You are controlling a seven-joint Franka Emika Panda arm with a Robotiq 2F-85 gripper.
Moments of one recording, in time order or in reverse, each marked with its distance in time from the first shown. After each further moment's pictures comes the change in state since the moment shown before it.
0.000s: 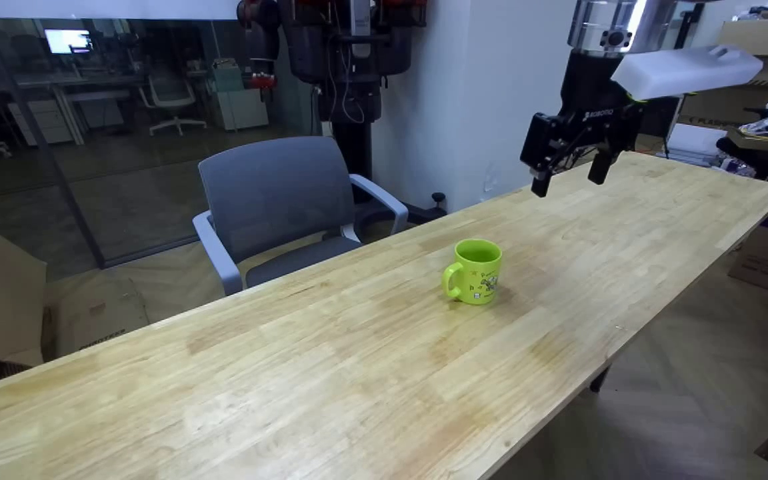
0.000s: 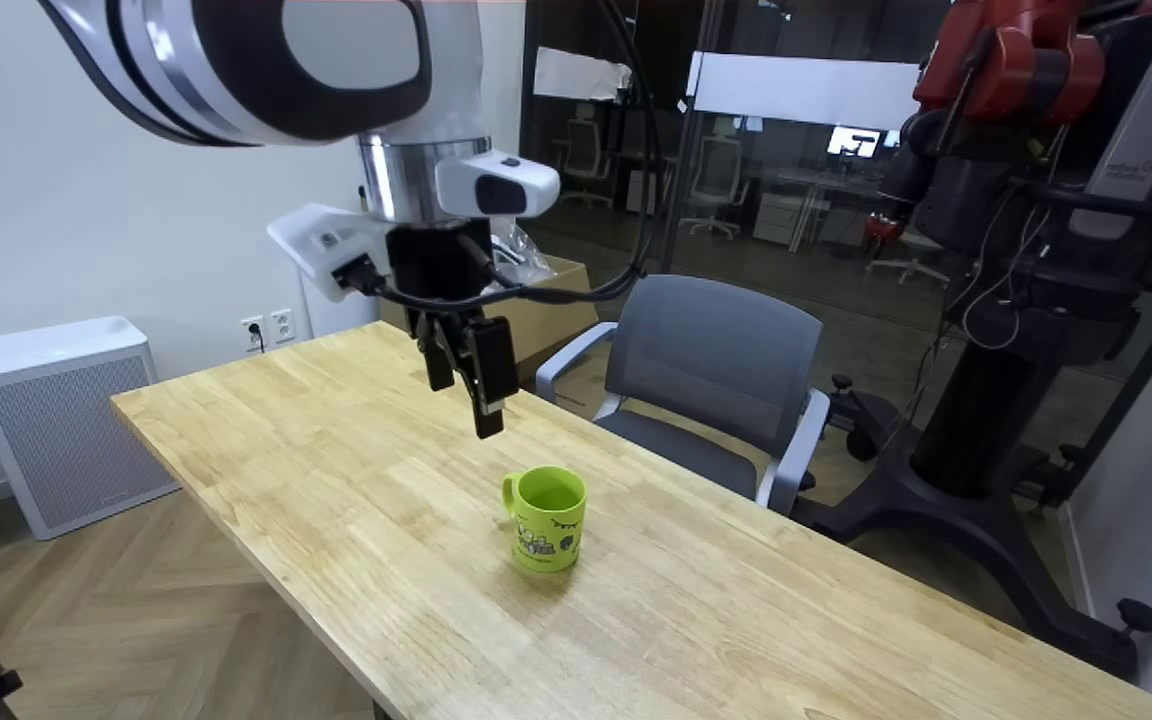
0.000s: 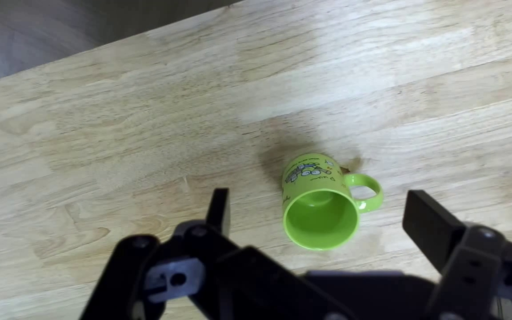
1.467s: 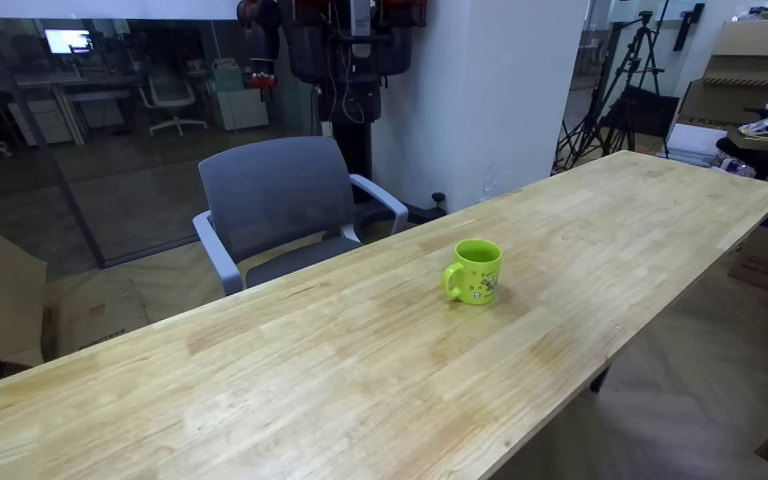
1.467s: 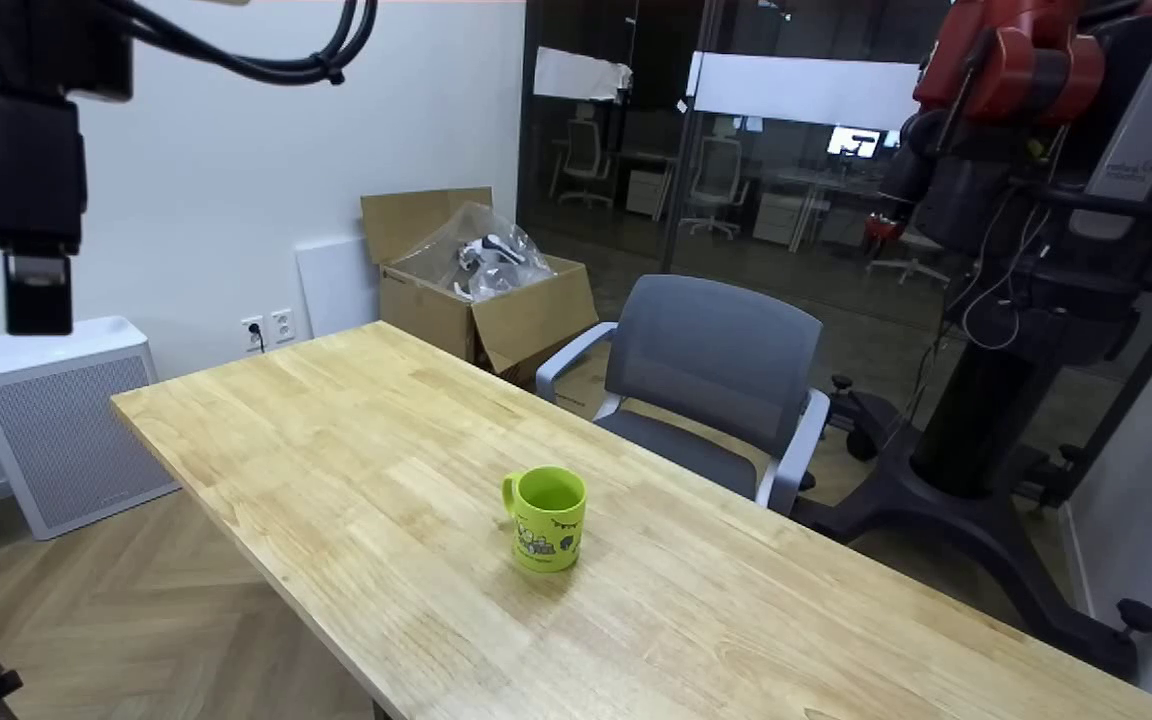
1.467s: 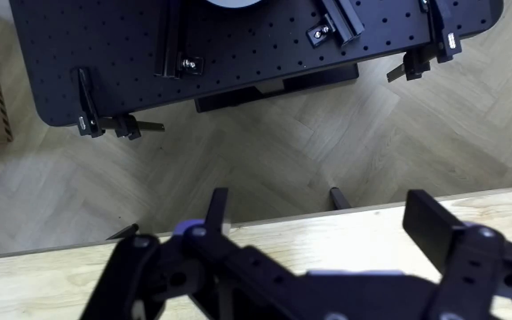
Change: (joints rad) arm 0.143 -0.613 0.070 -0.155 0.168 -0.803 -0.036
